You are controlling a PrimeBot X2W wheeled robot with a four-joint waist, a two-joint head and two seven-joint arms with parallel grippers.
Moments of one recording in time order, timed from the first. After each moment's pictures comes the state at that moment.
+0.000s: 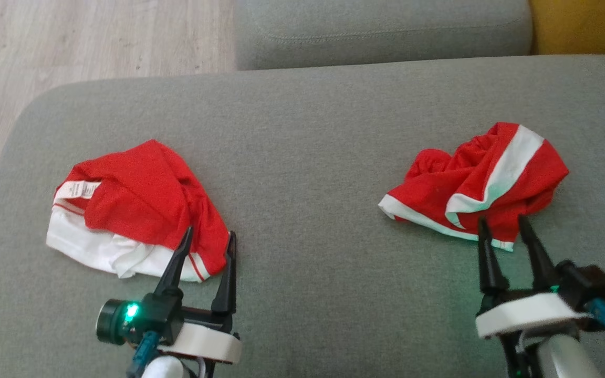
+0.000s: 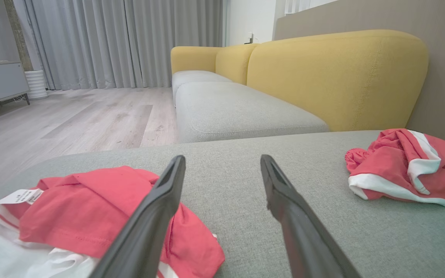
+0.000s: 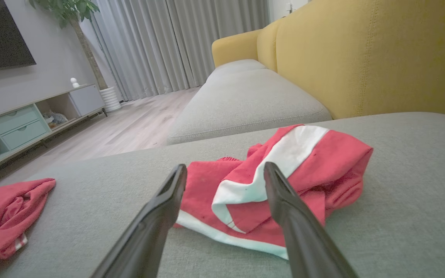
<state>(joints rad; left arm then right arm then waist) -0.07 0.09 -0.34 0.25 -0.18 0.06 -0.26 -0.02 -0.05 0.04 0.28 0.20 0.13 -0.25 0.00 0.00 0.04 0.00</state>
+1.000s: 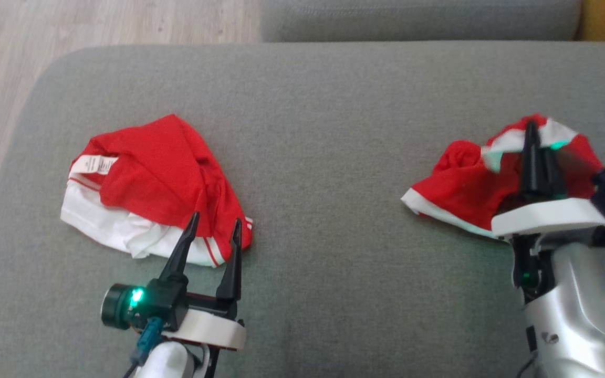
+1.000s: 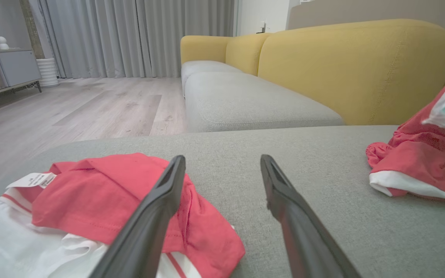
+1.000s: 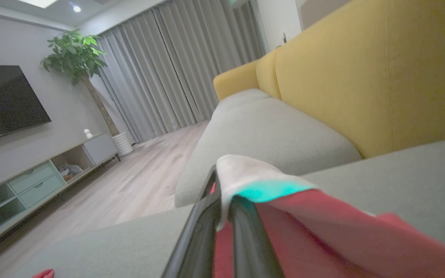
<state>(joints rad) -0.12 0.06 -0.32 0.27 -0.16 0.03 -0.26 -0.37 -0.05 -0.04 0.49 0.35 0.13 -0.25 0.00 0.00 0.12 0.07</state>
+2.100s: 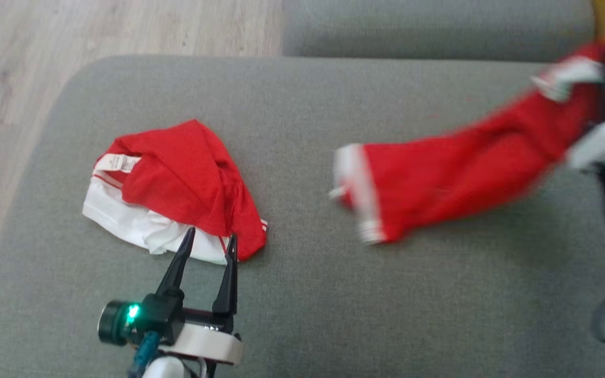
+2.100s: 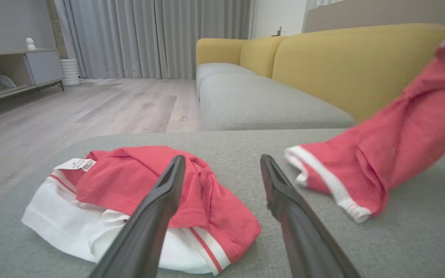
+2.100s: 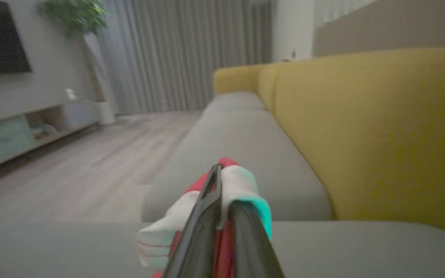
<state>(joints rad) -0.07 0.06 -0.30 0.26 -0.15 0.03 -0.26 -0.56 -0.24 -0.08 0.45 0.25 0.13 0.03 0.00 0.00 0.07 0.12</state>
